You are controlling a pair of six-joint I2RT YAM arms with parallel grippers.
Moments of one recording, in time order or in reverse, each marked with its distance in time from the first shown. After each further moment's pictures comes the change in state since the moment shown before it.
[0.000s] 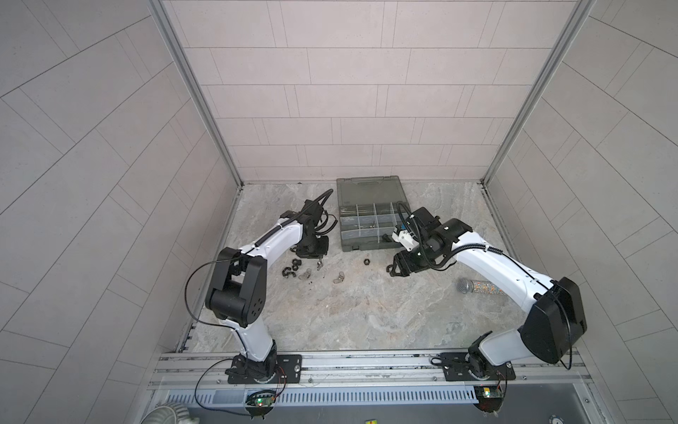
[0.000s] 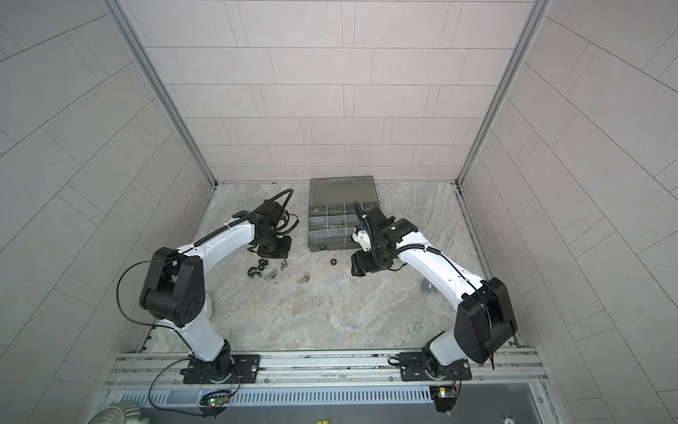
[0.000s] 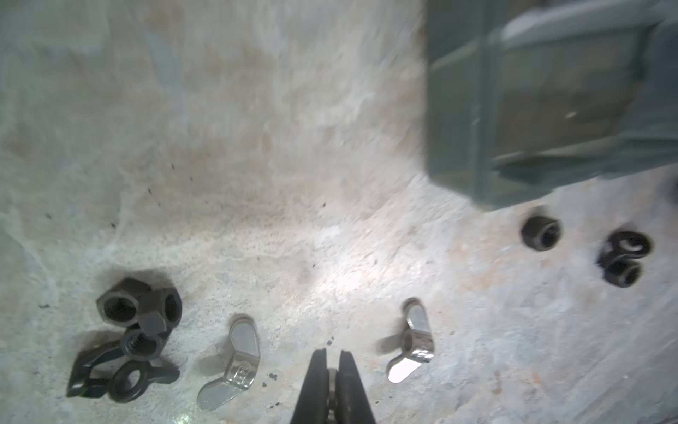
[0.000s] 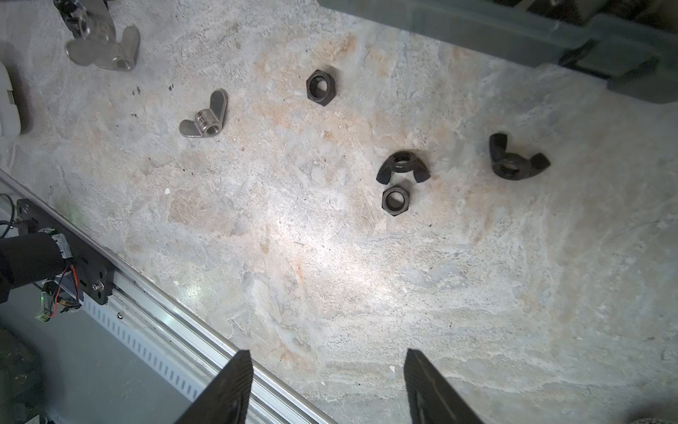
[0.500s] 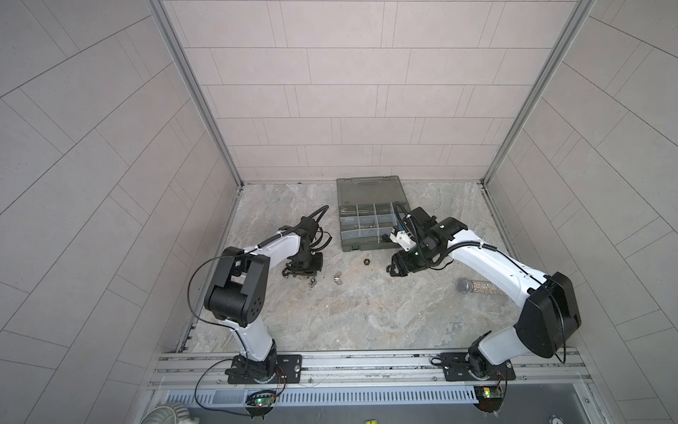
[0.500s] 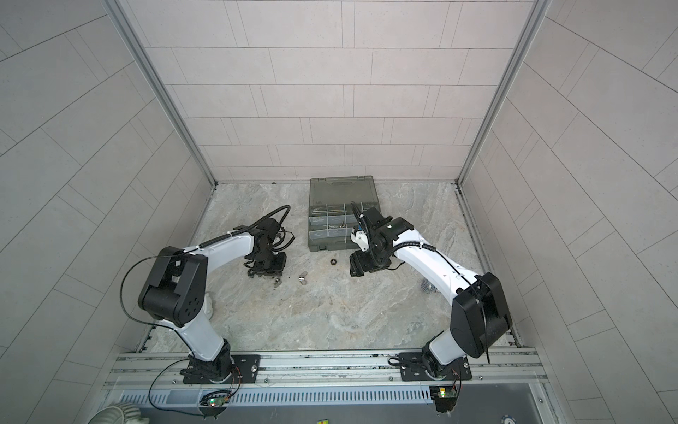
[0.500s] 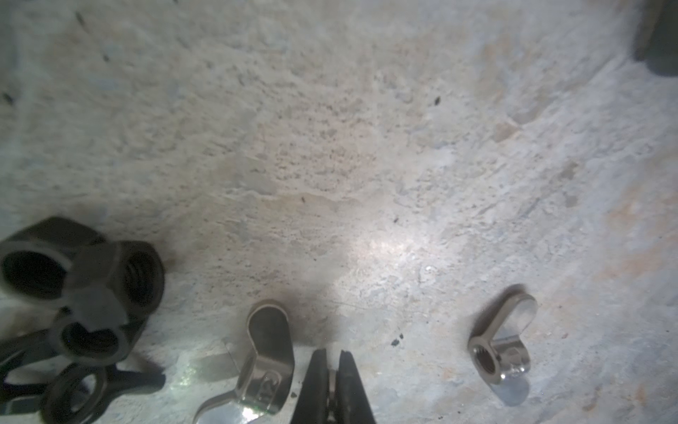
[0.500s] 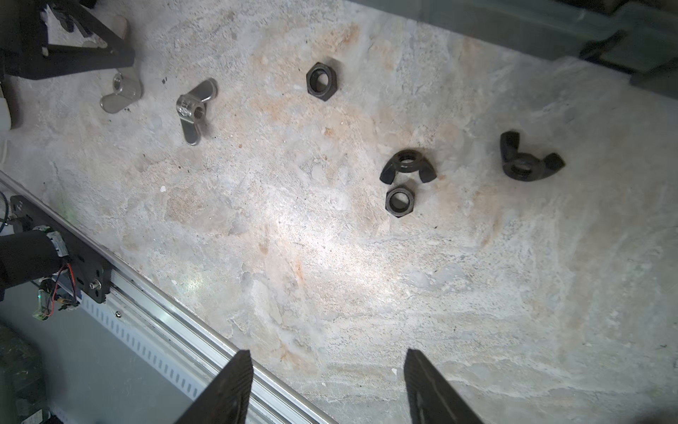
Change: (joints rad) left arm 0.027 -0.011 -0.264 0.095 -0.008 0.001; right arm 0.010 0.038 0.013 -0.006 -0.006 -0.004
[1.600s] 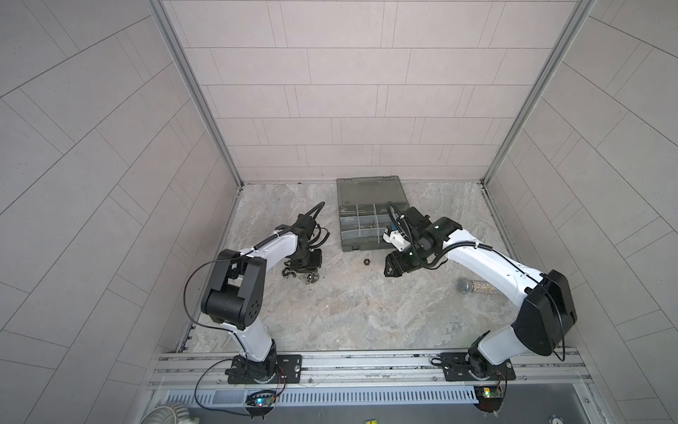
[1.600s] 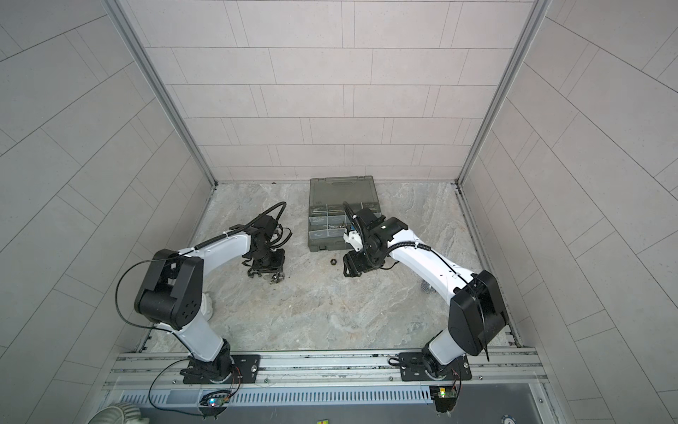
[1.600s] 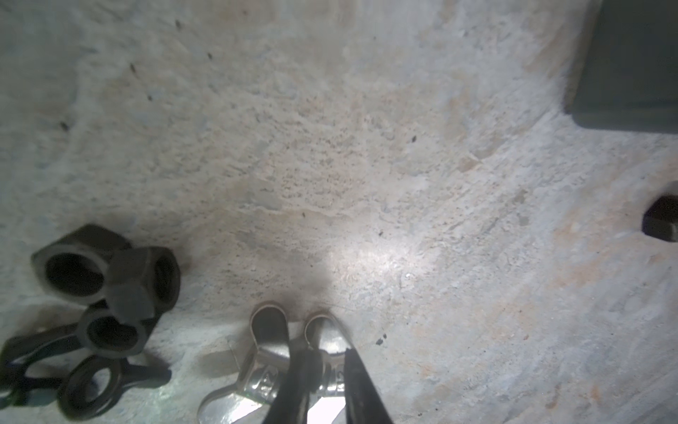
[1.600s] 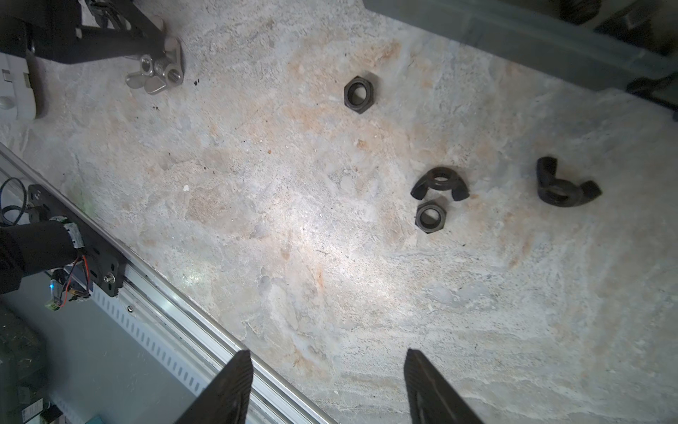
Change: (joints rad) left arm 0.023 -0.015 0.013 0.018 0.025 -0.019; right arm 0.047 0.018 0.033 0.009 -0.006 0.007
